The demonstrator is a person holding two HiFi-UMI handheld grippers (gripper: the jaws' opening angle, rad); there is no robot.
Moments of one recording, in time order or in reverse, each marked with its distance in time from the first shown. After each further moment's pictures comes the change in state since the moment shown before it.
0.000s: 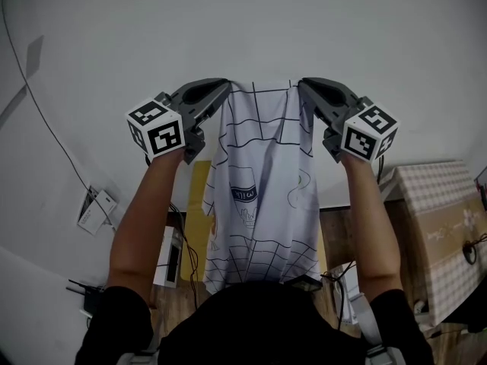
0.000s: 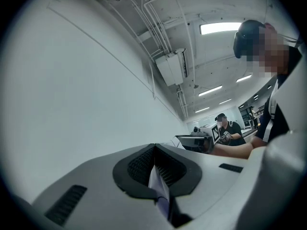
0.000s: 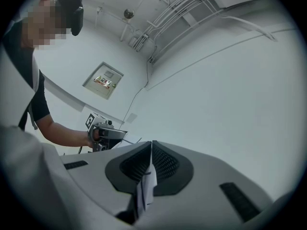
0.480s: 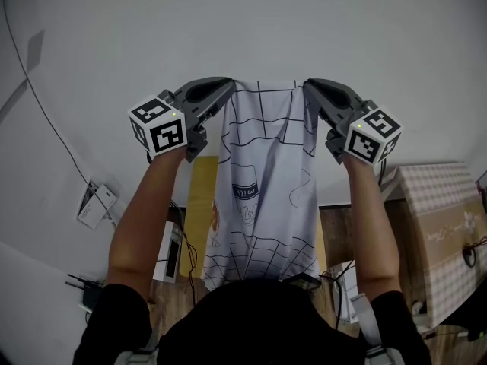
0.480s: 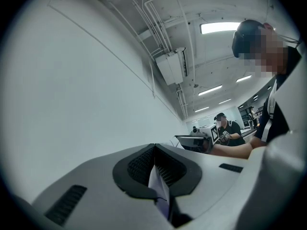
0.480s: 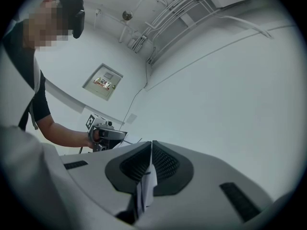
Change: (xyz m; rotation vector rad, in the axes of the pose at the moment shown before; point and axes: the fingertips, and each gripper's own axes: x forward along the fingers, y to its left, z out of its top) left arm 0.005 0.009 -0.010 -0.020 0.021 -0.010; right arm 0.003 -0.009 -0.012 0.033 -0.001 -0.004
